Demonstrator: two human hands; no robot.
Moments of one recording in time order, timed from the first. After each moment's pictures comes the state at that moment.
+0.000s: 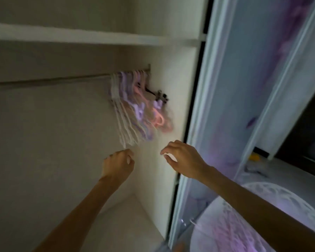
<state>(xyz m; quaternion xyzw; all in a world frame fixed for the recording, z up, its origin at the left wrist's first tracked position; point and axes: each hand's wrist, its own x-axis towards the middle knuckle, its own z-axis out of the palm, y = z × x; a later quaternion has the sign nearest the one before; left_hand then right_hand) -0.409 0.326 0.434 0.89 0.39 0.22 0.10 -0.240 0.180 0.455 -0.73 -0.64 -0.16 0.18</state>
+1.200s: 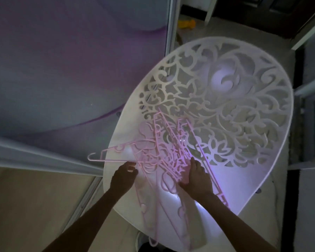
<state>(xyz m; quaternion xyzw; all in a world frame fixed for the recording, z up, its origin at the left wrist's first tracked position) -0.094 0.067 -0.070 0.86 0.29 -0.17 0.37 -0.038 -0.161 -0.064 -0.95 -0.06 0.29 0.08</state>
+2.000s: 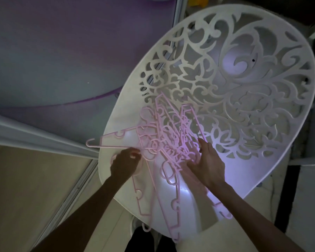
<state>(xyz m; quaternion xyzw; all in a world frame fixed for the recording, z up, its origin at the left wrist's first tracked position) -0.094 0.046 -0.107 0.85 0.33 -0.13 0.39 -0.021 -0.187 -0.069 -0.97 -0.08 0.16 0.16</state>
